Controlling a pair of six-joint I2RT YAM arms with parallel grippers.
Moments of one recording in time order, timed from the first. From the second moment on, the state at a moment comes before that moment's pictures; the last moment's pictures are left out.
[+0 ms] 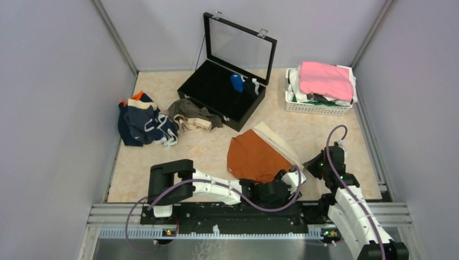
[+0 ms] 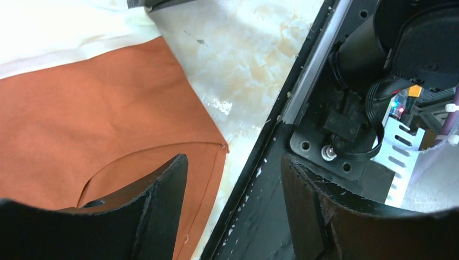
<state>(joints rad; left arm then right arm) -1.49 1.81 0.99 0.28 -0.27 -0.33 0.06 0.63 0.20 -0.39 -0.03 0.84</state>
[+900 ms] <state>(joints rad) -1.53 2.02 1.18 0.13 -0.45 -0.34 0.06 0.63 0.20 -0.39 -0.07 0.85</state>
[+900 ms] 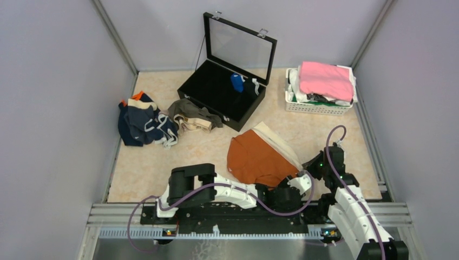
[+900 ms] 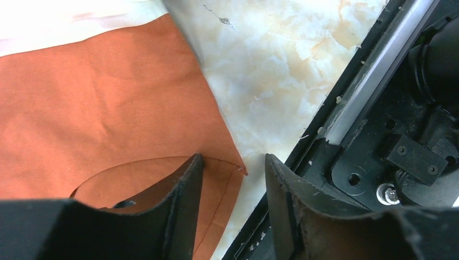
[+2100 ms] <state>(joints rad) -1.52 1.80 1.10 0.02 -0.36 -0.33 0.06 0.49 0.33 -0.59 -0.07 0.87</state>
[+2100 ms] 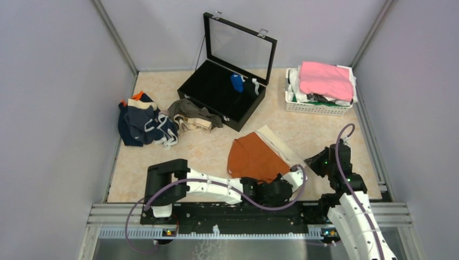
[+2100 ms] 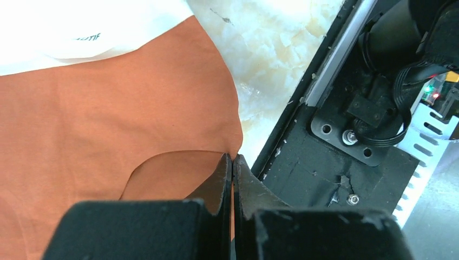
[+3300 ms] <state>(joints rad) -1.21 1.43 0.91 0.04 -0.04 -0.33 0.12 0.78 0.66 -0.66 -0.15 0.74</state>
